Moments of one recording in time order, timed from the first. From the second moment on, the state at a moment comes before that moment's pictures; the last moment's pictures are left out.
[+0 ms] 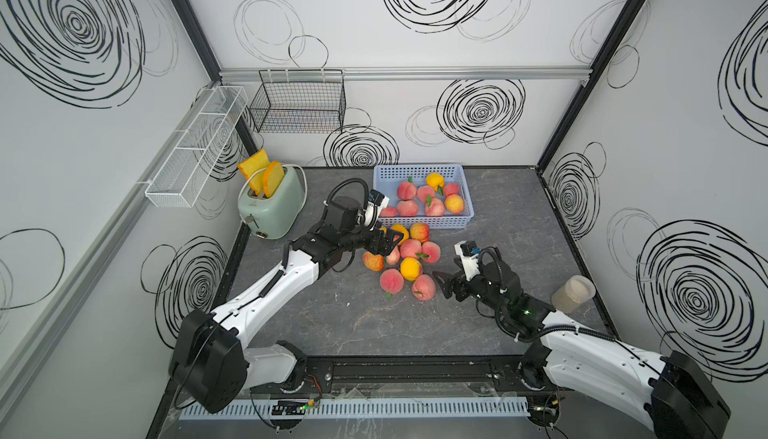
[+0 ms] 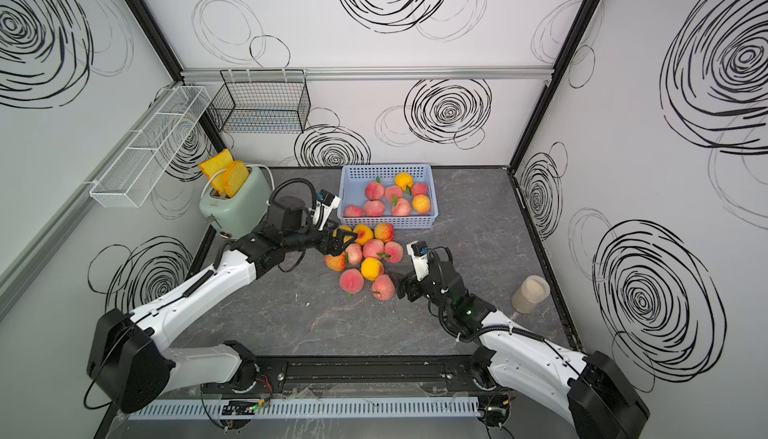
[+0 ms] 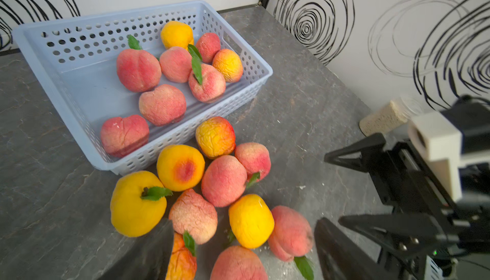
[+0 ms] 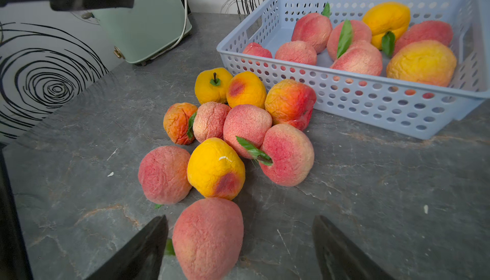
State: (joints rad) left arm -0.48 1.25 0.94 -0.27 0.40 -0.11; right arm 0.73 0.89 0.32 0.15 -0.01 0.31
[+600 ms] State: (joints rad) left arm -0.46 1.13 0.84 -0.38 0.57 0.02; right arm 0.59 1.07 0.39 -0.13 -0.24 0.49
